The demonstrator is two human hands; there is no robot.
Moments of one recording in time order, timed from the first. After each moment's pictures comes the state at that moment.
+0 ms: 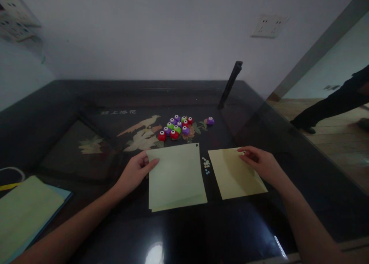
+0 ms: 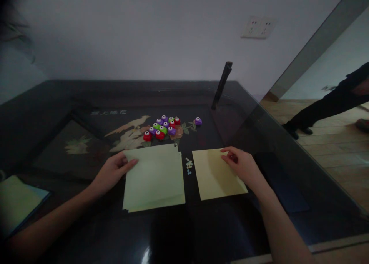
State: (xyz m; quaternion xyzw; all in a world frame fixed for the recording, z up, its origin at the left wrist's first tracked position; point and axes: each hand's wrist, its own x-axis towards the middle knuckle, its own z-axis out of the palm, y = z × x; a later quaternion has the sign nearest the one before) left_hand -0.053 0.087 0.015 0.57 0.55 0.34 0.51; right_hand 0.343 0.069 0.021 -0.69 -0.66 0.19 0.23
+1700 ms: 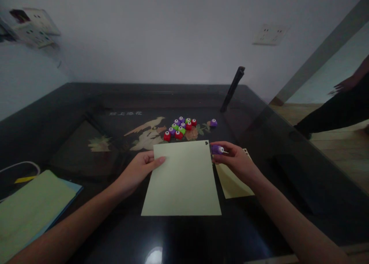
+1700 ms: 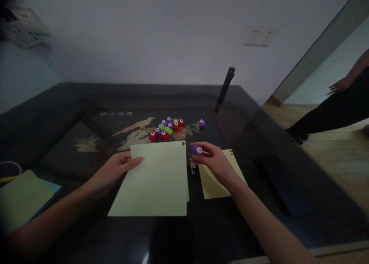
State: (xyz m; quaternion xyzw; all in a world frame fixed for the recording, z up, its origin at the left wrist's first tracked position) left_hand -0.048 0.075 0.047 0.45 0.50 0.32 0.67; right_hand 0.245 0.078 0.038 -0.51 -0.49 0.57 0.42
